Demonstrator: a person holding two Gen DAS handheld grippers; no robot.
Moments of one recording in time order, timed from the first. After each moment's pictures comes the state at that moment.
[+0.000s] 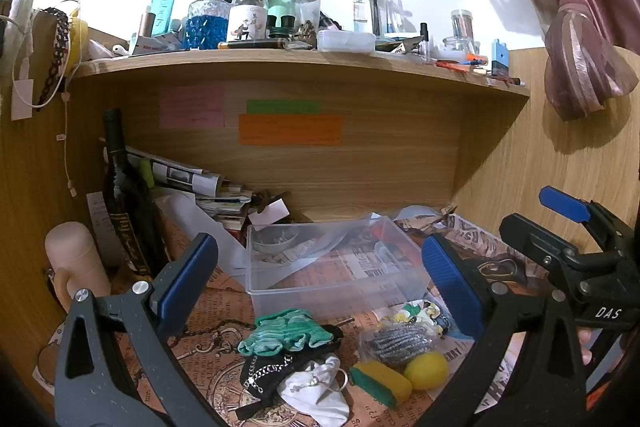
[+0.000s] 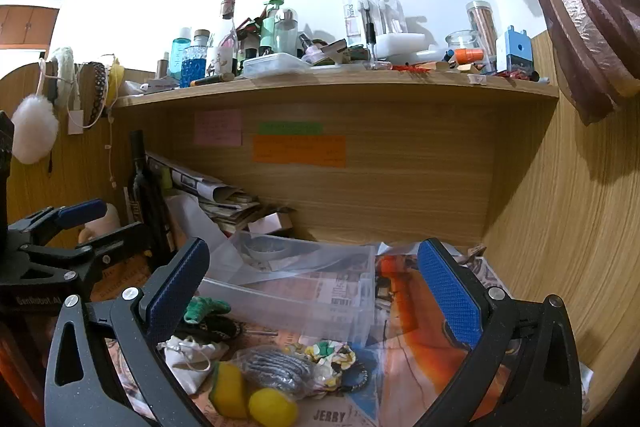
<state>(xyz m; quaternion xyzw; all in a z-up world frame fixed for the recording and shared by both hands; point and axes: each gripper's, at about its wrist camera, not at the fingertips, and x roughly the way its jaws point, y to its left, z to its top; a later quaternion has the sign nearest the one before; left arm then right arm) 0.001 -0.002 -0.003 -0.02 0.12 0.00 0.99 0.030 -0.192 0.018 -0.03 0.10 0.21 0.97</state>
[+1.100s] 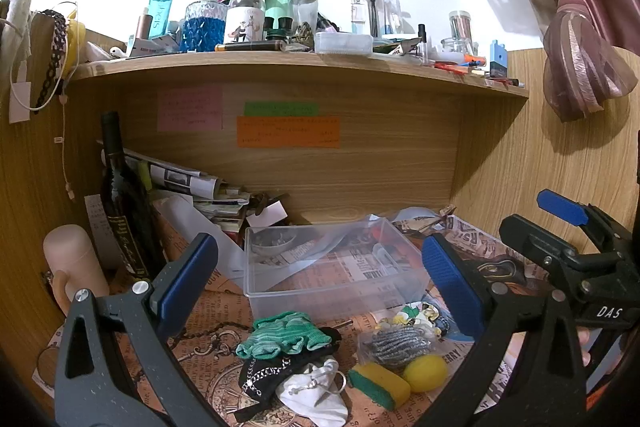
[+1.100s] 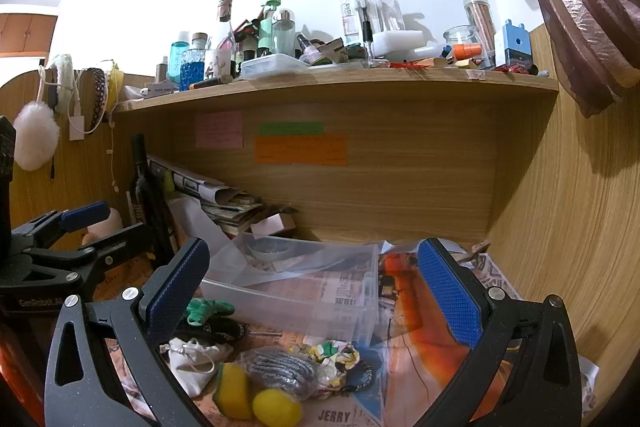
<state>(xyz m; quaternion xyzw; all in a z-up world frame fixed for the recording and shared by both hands) 0.001 -0.004 0.000 -0.02 0.11 0.00 0.99 0.030 -0.191 0.018 -0.02 0.10 0.22 0.97</state>
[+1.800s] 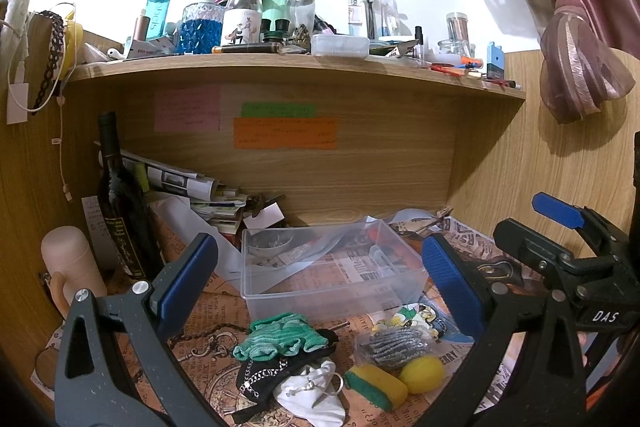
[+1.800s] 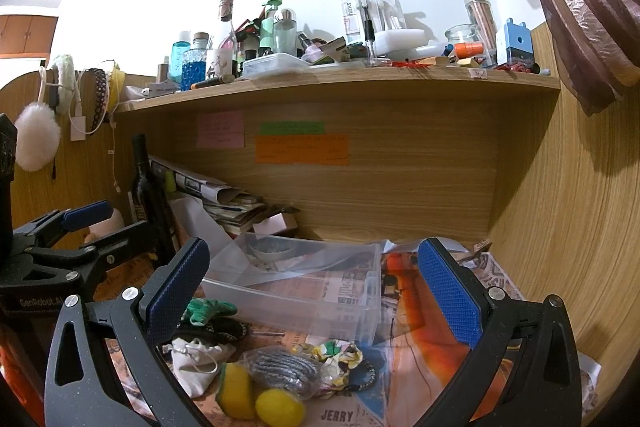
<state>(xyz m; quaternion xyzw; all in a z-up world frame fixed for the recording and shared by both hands) 0.001 -0.009 0.004 -0.02 0.11 0.00 0.99 0.029 -0.190 0.018 -0.02 0.10 0.22 0.97</state>
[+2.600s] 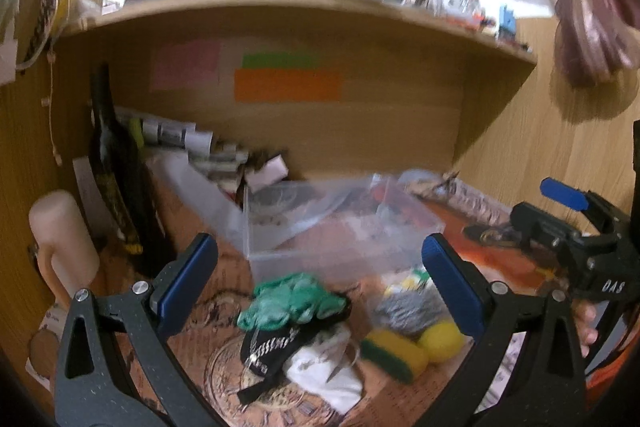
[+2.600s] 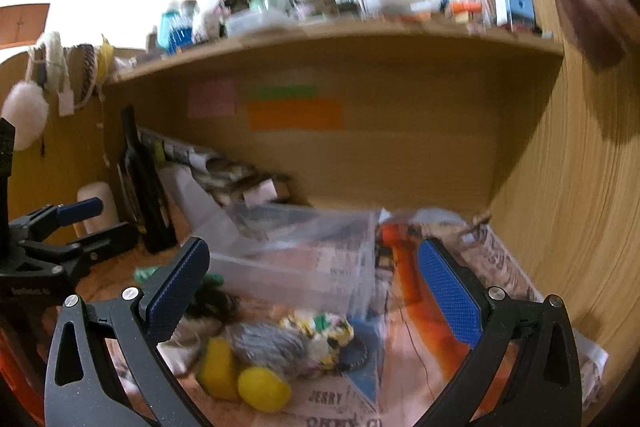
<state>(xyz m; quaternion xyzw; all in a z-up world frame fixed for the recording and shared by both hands) 0.018 0.008 -0.028 -0.02 0.19 -0.01 0.98 0.055 -0.201 -0.014 -0.03 0.17 0.21 0.96</state>
